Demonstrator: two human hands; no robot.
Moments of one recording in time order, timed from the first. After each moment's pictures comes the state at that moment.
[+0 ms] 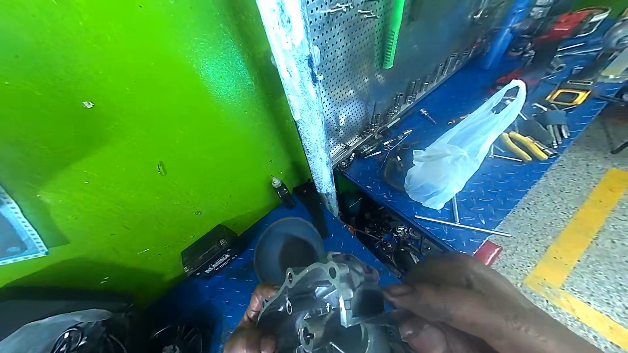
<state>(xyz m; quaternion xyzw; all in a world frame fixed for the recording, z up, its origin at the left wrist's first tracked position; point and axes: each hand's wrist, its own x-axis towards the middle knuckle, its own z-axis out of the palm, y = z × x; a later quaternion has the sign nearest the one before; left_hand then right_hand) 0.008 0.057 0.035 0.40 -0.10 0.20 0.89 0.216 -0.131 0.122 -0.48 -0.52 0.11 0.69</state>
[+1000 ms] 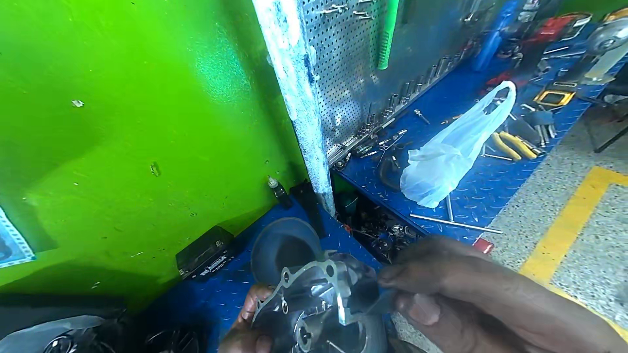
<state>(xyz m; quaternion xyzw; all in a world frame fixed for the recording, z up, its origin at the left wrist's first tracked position) 0.007 0.060 0.040 0.42 -0.09 0.21 0.88 0.227 -0.122 0.131 -0.46 -0.55 0.14 0.68</state>
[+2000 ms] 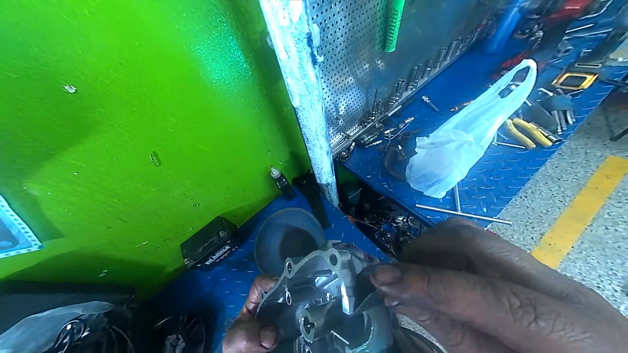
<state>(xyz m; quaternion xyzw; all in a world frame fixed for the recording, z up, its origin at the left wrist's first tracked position) 0.007 0.056 0.038 0.38 -0.11 0.20 0.90 0.228 -0.118 0.124 -0.55 -0.59 -0.05 0.59</state>
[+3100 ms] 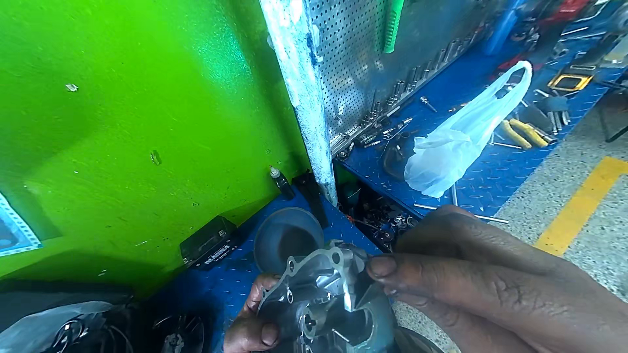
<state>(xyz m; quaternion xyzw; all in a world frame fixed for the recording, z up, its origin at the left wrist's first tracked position) 0.007 0.057 0.037 0.38 -0.12 0.19 0.90 0.238 -0.114 0.121 -0.53 -0.62 -0.07 0.58</state>
